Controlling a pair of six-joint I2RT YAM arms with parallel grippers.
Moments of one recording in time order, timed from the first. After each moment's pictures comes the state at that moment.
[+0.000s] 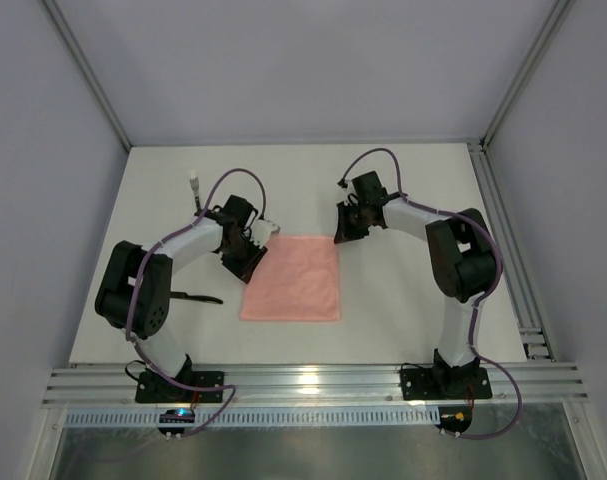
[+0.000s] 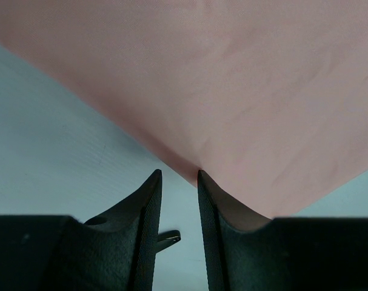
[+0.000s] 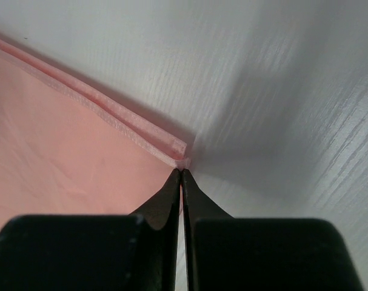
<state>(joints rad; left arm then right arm) -0.39 1.70 1.07 -0.72 0.20 0.31 0.39 1.97 1.28 -0.32 -0.33 0.26</state>
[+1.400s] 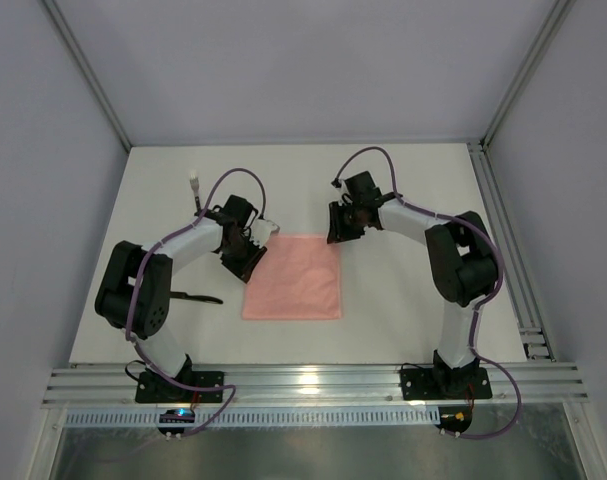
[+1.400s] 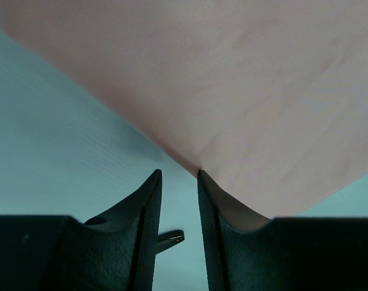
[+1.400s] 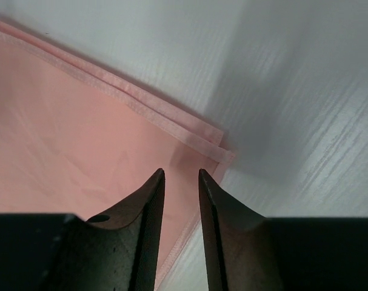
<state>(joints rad) -0.39 1.70 1.07 -0.72 0.19 0.31 0.44 1.94 1.28 -0.32 -0.31 0.26</state>
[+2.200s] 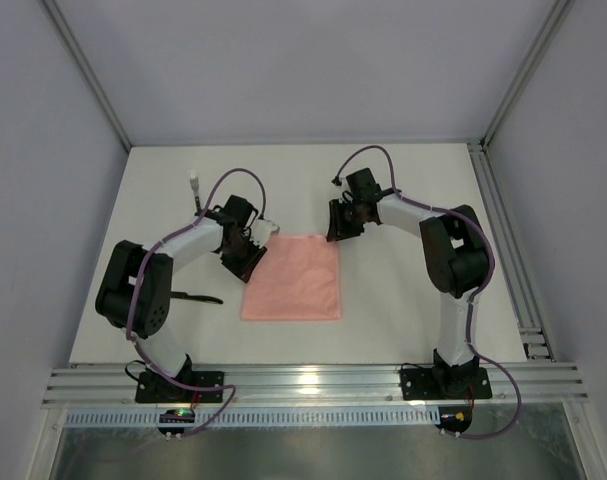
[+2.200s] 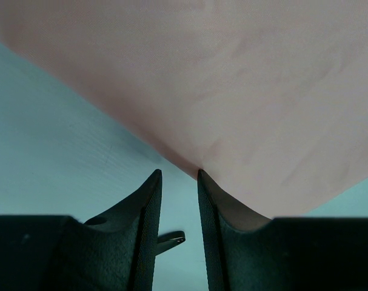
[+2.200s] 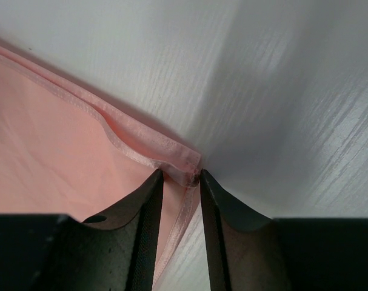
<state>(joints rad) -0.39 1.71 1.07 -0.72 0.18 0.31 0.41 2.02 1.36 -0.36 -0.33 0.24</state>
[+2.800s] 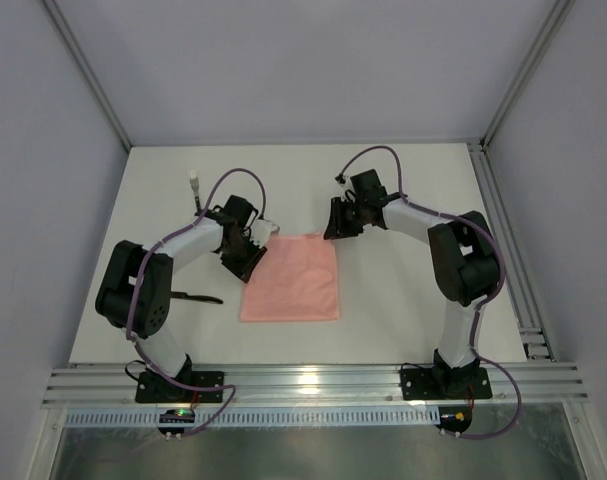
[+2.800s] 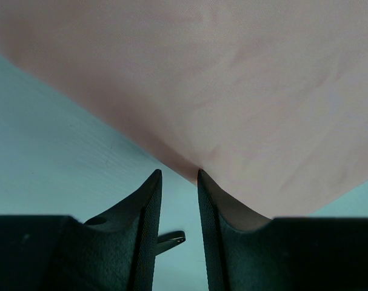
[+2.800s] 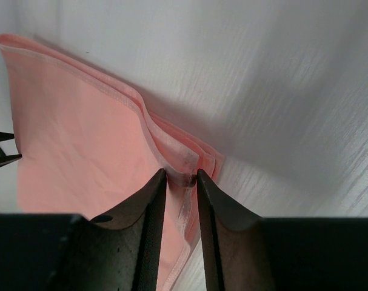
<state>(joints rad) -0.39 1.71 1.07 -0.72 0.18 0.31 0.41 1.94 1.27 -0.26 -0.39 0.32</state>
